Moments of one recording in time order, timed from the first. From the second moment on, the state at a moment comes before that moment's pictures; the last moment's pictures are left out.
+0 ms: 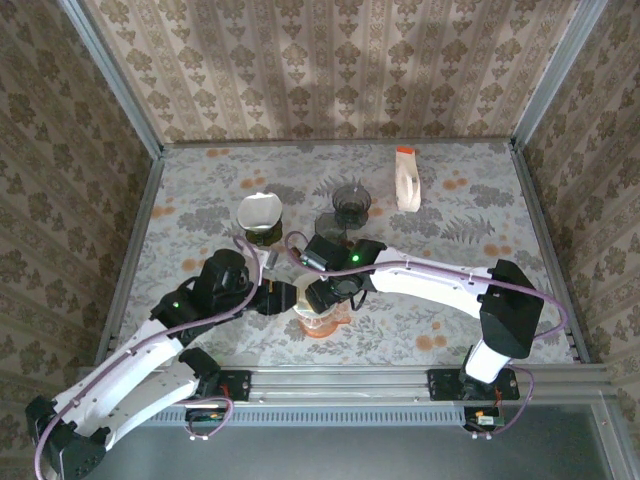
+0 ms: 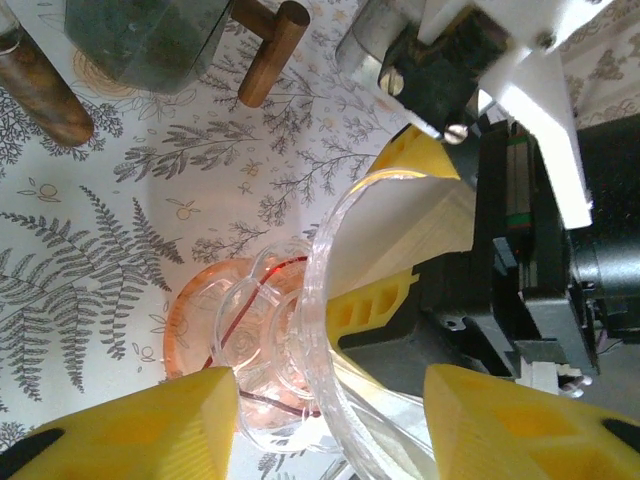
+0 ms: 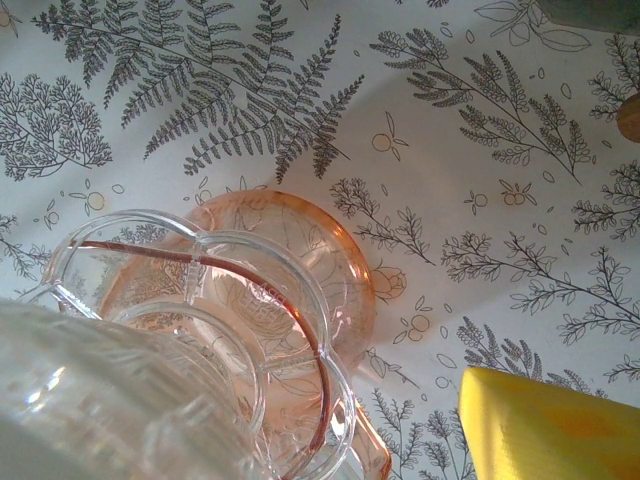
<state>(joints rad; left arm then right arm) -0.74 0.71 0.61 -0.55 0.35 -0.54 1.01 1.66 1.30 -0.86 0.08 0.45</state>
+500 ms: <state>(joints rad) -0.74 0.71 0.60 -0.55 0.37 -0.55 1.02 1.66 1.30 -0.85 0.11 0.45</state>
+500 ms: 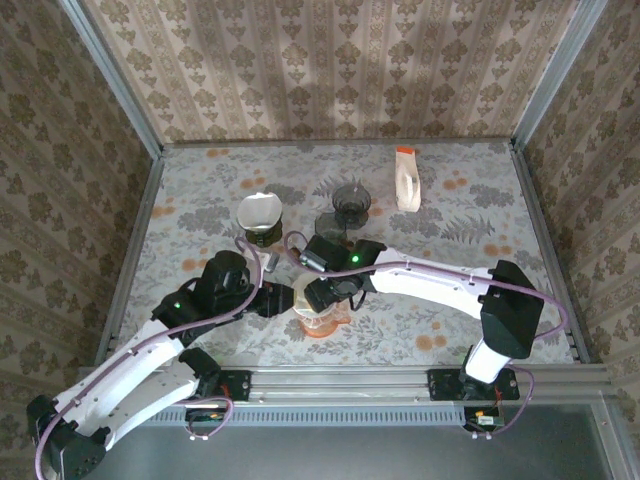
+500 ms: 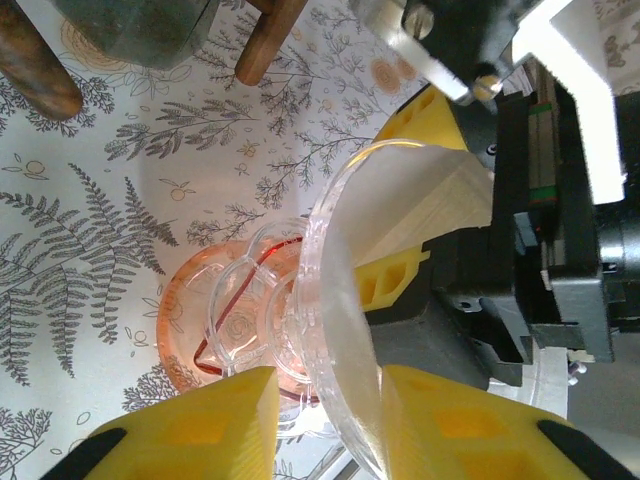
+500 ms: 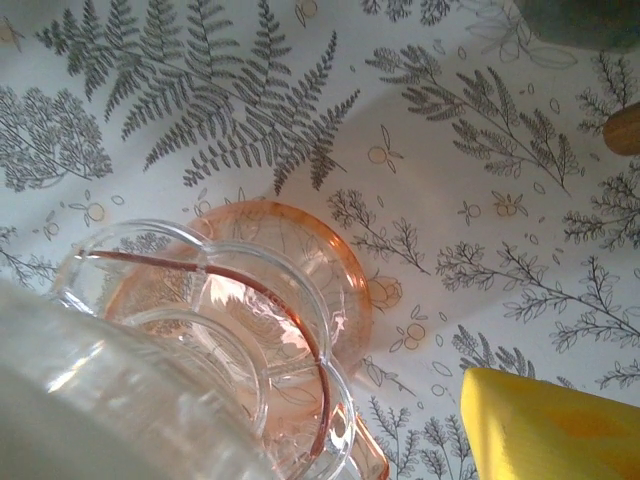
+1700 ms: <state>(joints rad) -0.74 0.71 0.58 -0.53 0.38 -0.57 1.02 1.43 1.20 -0.82 0.15 0.50</state>
